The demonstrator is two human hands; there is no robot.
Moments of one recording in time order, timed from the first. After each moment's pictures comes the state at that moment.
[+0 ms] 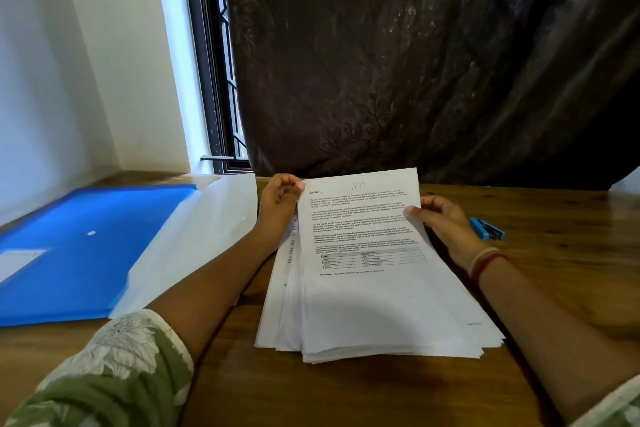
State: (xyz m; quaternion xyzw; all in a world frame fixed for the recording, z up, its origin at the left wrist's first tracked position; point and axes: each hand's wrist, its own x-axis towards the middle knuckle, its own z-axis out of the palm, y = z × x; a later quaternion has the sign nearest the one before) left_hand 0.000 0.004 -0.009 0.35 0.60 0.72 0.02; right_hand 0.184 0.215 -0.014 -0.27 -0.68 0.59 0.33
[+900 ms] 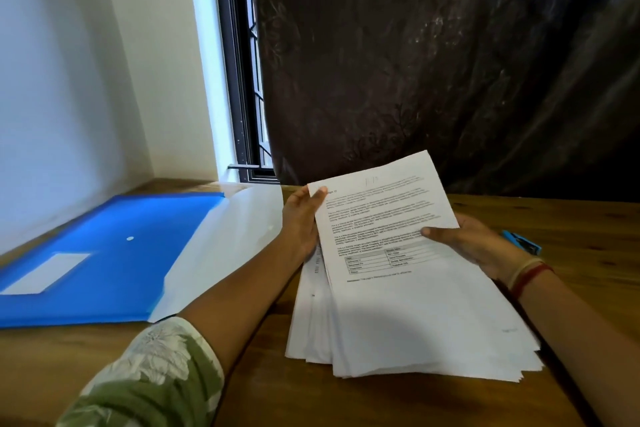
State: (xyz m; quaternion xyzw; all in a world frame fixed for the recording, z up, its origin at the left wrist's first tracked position) left_hand -0.001 0.001 -0.002 0.18 0.47 0.83 0.25; right_hand 0.193 0.207 -0.001 -0.10 -0.74 0.64 0.16
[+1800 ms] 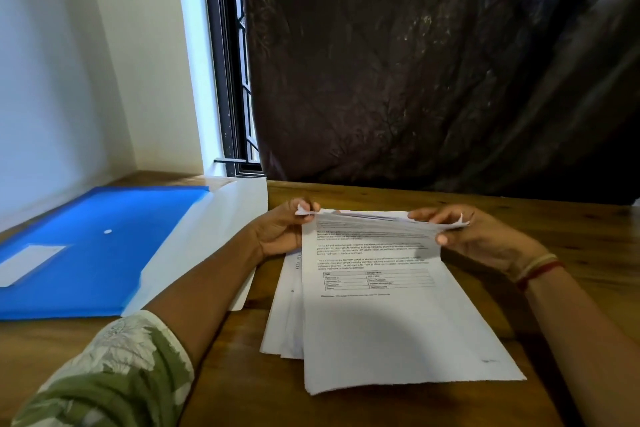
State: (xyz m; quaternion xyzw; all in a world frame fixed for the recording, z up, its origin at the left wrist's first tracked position) left_hand -0.005 -0.029 0.006 0.36 0.36 0.69 0.52; right_hand 0.228 0.211 0.031 -0.01 -0.77 0.63 0.12
